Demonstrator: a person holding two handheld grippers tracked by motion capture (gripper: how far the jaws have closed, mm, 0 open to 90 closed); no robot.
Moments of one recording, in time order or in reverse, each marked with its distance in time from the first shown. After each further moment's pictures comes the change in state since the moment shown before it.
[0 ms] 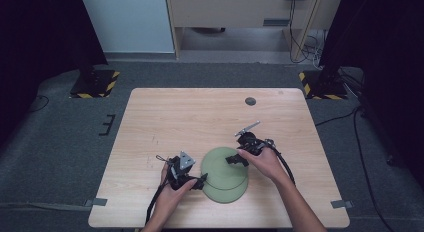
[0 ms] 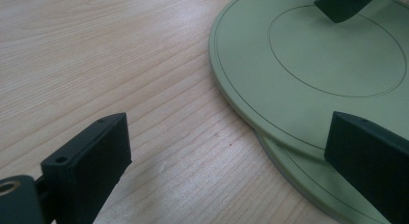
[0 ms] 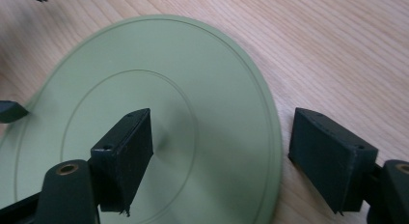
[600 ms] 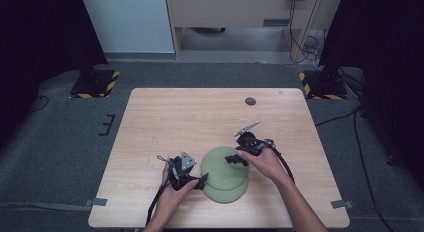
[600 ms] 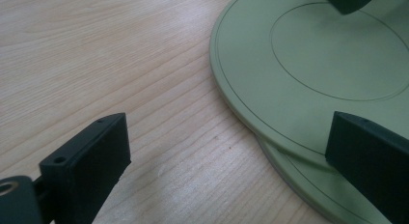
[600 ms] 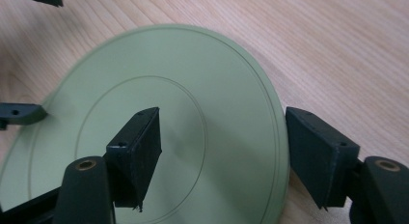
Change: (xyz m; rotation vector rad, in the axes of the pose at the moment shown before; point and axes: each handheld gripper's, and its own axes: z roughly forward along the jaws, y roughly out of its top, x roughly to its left) left arm -0.003 0.001 0.002 0.001 0.023 0.012; right arm 0.009 0.002 -0.010 -0.023 -0.023 -0.022
